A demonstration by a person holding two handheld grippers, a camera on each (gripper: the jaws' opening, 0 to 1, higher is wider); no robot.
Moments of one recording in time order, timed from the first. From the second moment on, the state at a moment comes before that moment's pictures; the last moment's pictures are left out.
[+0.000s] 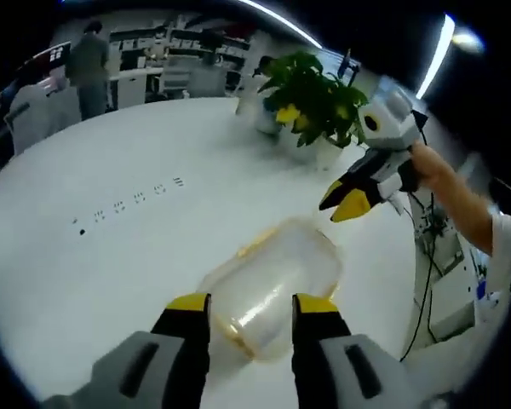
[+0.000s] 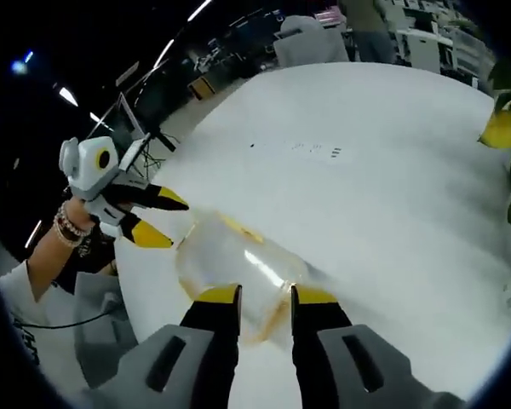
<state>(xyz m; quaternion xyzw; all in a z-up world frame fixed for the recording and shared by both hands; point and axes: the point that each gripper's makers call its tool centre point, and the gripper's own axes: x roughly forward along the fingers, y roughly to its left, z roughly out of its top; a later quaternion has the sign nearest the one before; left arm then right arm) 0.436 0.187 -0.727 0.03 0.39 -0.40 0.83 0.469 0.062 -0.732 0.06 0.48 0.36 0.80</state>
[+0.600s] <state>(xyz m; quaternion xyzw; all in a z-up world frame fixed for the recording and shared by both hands) 0.453 0.151 -0.726 0.08 0.29 -0.40 0.87 0.494 0.110 -0.731 0.05 0.45 0.39 0.80</state>
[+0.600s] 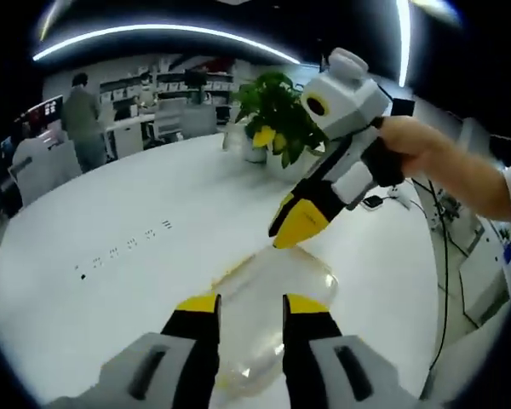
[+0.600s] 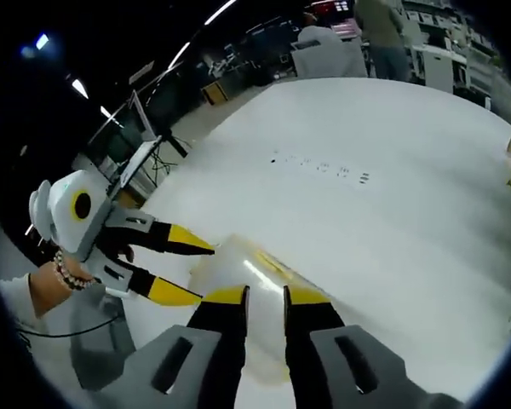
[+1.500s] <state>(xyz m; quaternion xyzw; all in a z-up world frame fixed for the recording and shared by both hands) 0.446 0.133 -0.756 0.03 0.31 -0.40 0.86 0.473 0.147 -0.764 0.02 0.48 0.42 0.77</state>
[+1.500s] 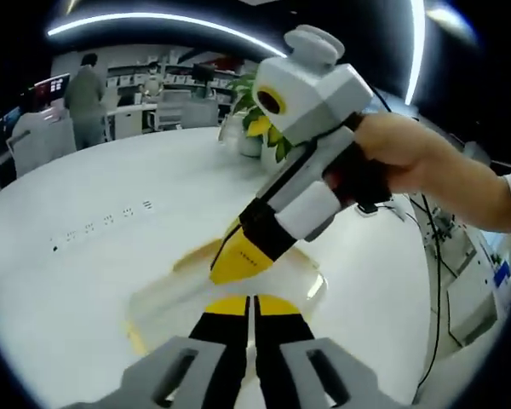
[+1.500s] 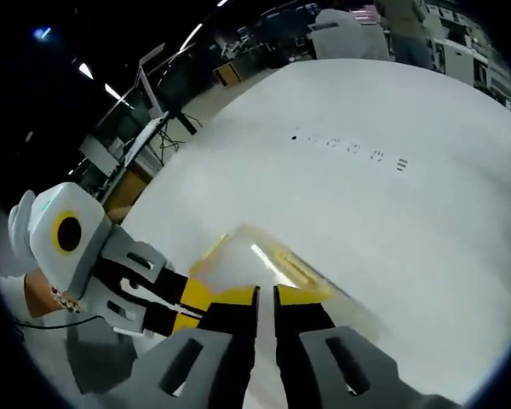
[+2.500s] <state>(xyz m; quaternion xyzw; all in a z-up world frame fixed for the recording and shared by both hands) 0.413 0.121 -0.746 0.00 0.31 -0.42 0.85 0.508 0.138 -0.759 0.04 0.44 0.37 0.82</state>
